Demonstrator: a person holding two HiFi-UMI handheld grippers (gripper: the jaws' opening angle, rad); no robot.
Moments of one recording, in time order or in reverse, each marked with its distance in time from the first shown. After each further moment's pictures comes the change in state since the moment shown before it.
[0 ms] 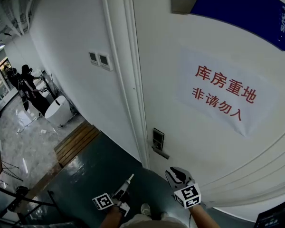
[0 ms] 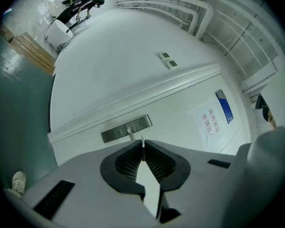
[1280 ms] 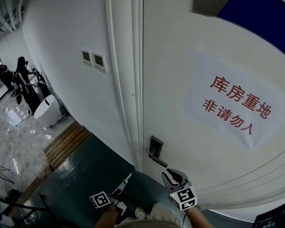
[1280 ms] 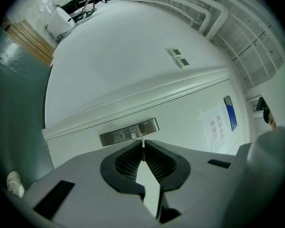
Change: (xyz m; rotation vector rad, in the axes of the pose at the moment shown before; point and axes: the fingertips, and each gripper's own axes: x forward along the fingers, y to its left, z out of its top) left arm 0.047 0.046 0.037 -0.039 0.063 0.007; right arm 0.051 -0.018 0.001 -0.027 0.040 -0.062
